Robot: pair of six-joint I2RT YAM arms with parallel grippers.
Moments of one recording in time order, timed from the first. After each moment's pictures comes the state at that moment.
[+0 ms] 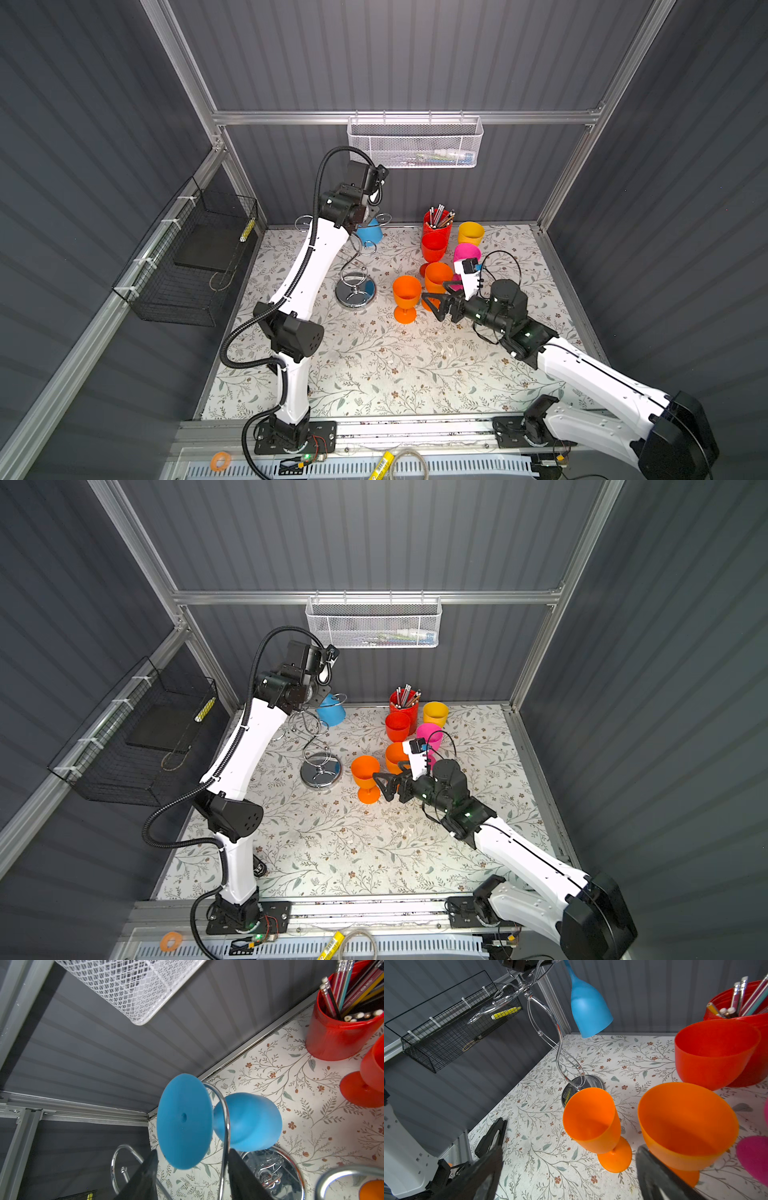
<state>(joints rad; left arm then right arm) -0.49 2.03 2.44 -1.07 -0.45 0.41 0.61 1.06 0.66 0.19 -0.28 0.37</state>
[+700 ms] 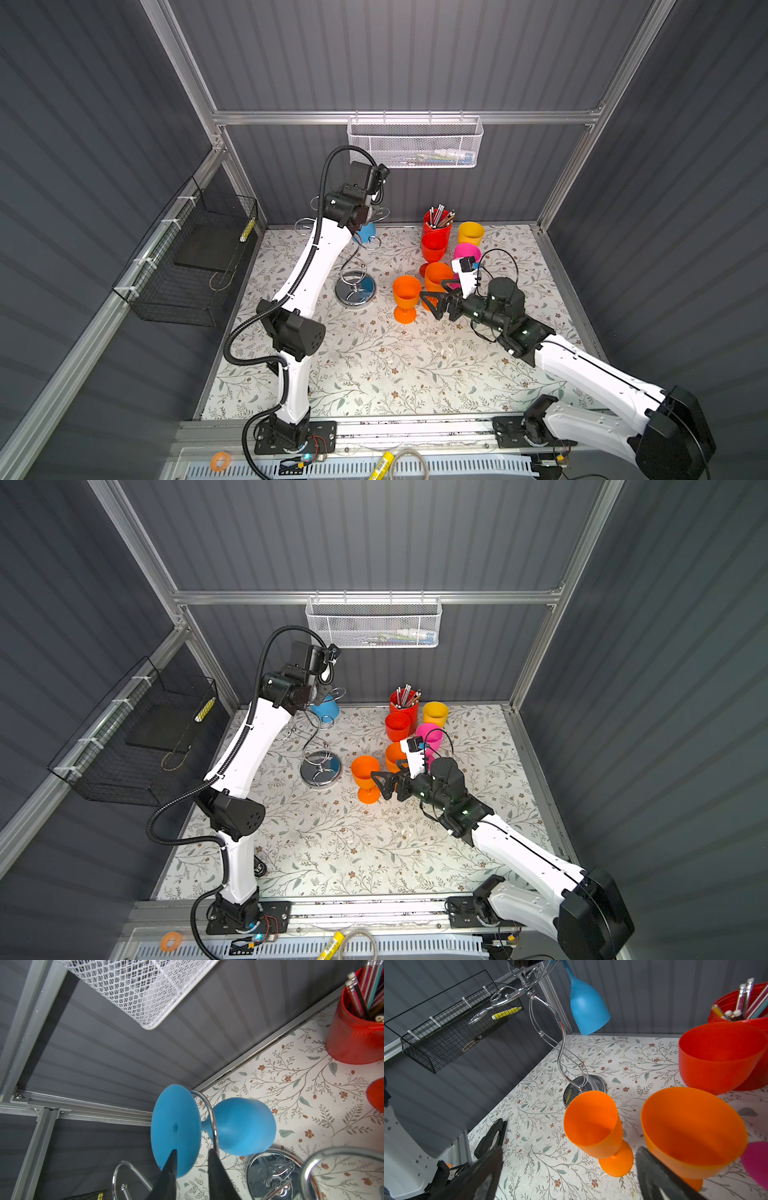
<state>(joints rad) -0.49 2.04 2.43 -1.01 -0.51 0.44 0.62 1.09 0.67 0.20 -0.28 0.36</state>
